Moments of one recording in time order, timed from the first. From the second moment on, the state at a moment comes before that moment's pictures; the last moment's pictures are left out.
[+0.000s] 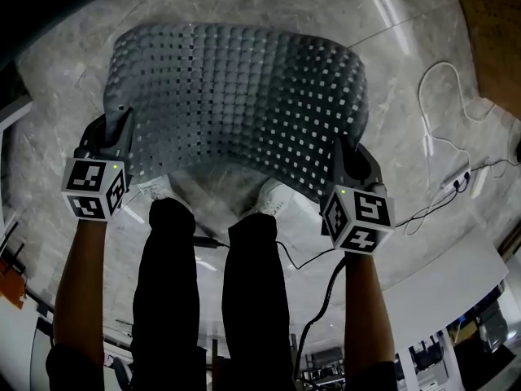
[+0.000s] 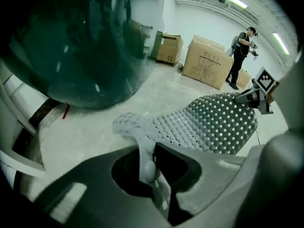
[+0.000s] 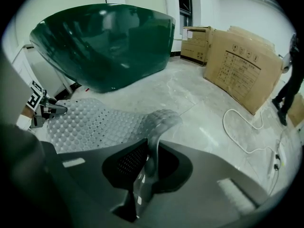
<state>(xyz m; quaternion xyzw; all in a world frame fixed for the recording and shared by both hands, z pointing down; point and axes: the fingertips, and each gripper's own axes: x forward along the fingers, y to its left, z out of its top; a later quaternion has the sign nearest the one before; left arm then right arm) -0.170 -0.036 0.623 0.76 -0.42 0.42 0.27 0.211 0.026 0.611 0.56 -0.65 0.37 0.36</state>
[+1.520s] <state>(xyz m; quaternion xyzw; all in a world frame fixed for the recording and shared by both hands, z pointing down) -0.218 -0.042 0.705 0.73 -0.44 0.46 0.26 0.268 0.060 0.707 0.59 -0.57 0.42 0.39</state>
